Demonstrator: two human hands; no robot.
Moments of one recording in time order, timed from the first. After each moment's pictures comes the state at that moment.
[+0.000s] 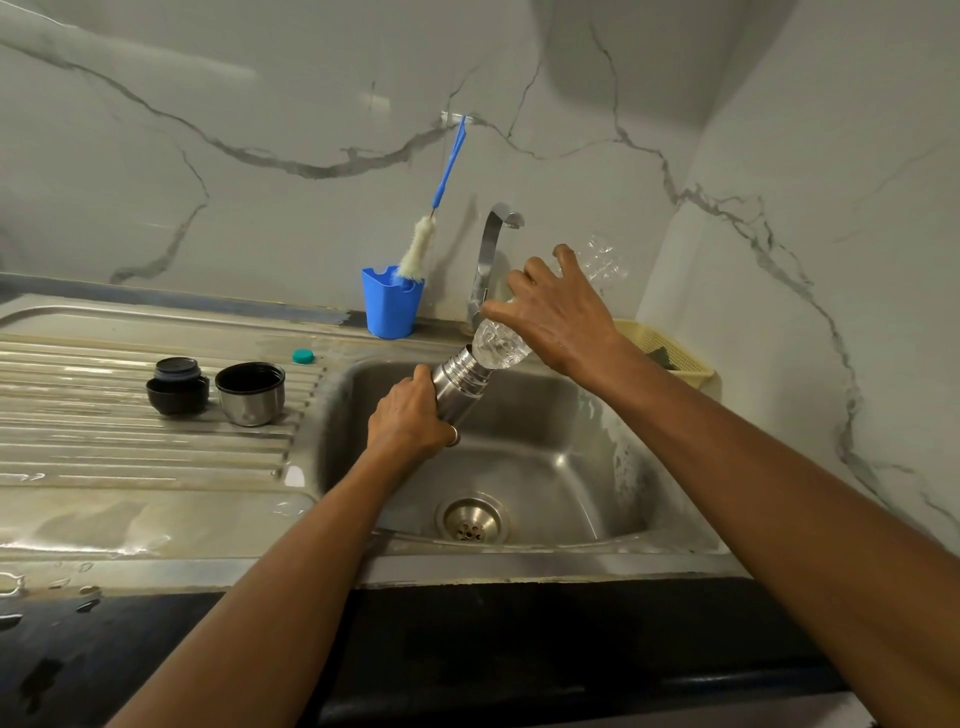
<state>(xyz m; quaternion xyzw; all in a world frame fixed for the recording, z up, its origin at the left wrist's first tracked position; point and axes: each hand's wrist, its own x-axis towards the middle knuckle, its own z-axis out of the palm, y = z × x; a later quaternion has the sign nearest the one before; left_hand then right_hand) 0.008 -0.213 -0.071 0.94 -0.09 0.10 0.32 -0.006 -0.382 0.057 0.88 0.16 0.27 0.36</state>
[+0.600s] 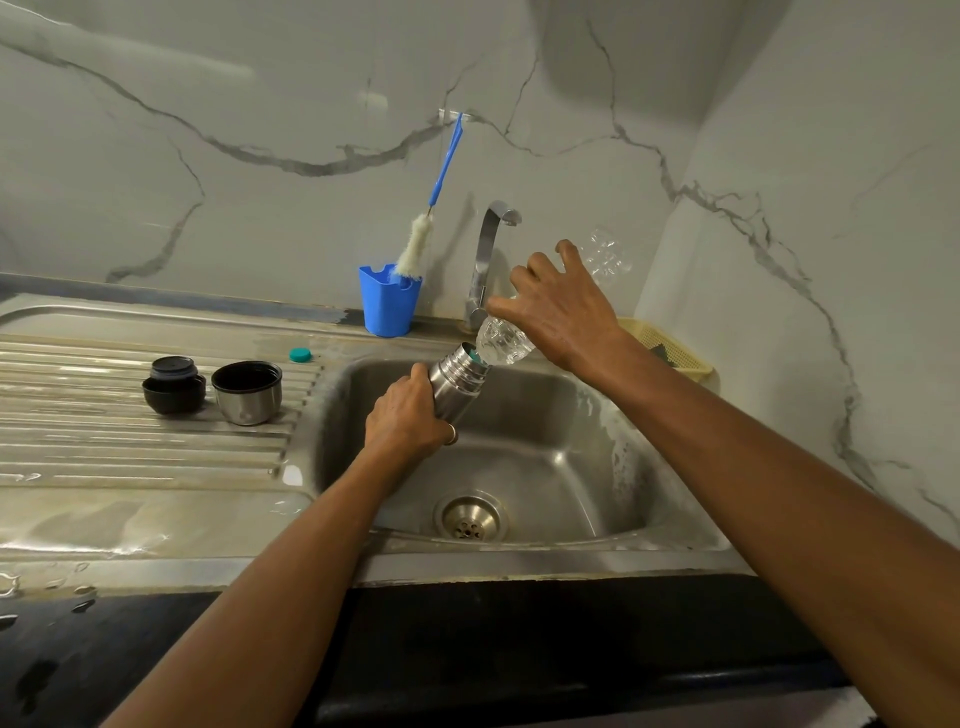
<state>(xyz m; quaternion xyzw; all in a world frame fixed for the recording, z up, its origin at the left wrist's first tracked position) 0.008 -0.213 -0.073 0.94 -0.08 0.10 0.32 -0.008 -0.388 0.059 0.88 0.16 0.27 0.36</state>
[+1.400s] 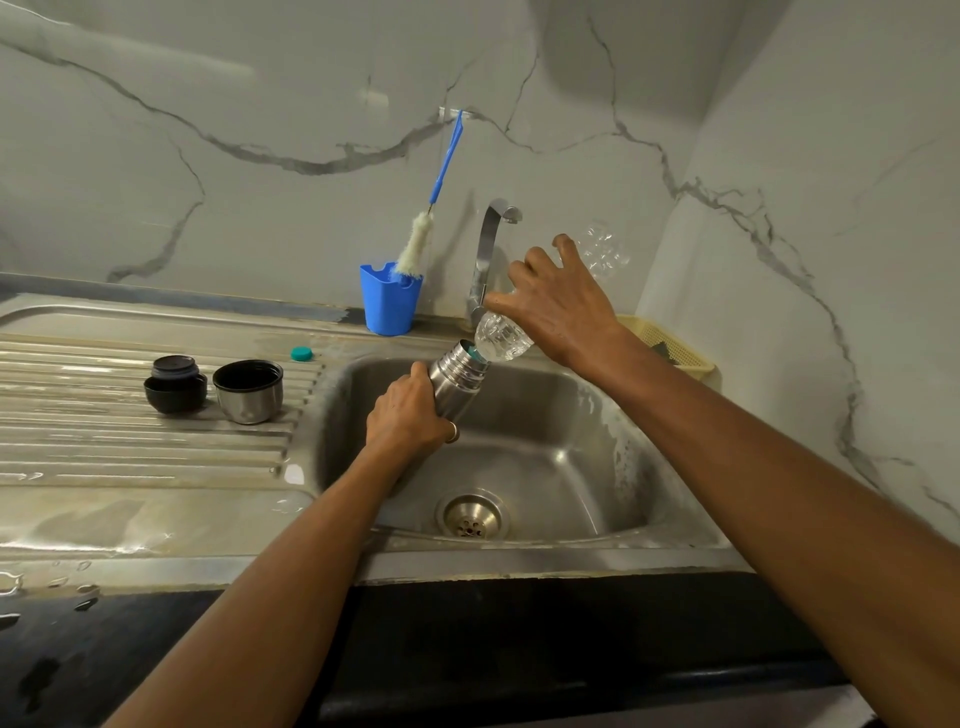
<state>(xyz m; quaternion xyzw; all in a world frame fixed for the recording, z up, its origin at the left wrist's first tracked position) 0.009 -0.214 -0.073 0.94 -0.08 0.10 0.32 -0.001 -0.386 0.057 0.87 0.16 0.29 0.37</state>
